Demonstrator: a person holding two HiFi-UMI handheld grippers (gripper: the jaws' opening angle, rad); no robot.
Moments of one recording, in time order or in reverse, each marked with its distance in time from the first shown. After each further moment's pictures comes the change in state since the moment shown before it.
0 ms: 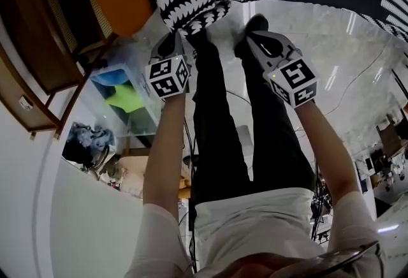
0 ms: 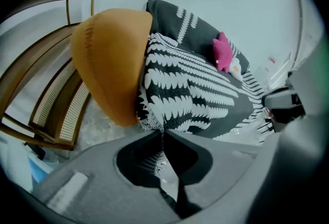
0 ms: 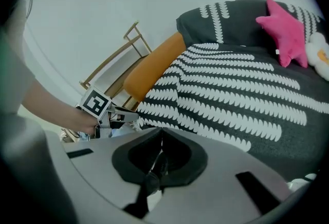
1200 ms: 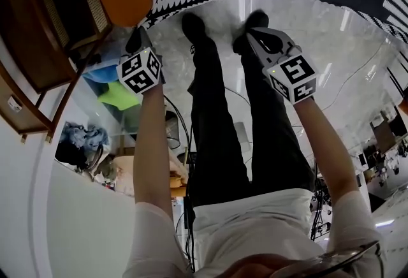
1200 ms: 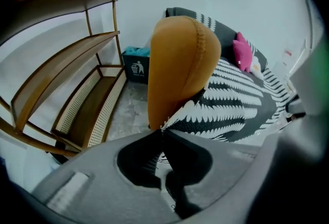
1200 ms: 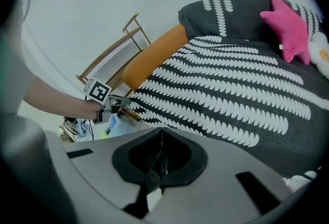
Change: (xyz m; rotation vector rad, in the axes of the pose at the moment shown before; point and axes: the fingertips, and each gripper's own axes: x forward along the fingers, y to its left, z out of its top) left arm -0.015 0.110 0.009 0.006 -0.070 0.208; right arm 0.024 0.009 -0.018 -0.010 0.037 -0.007
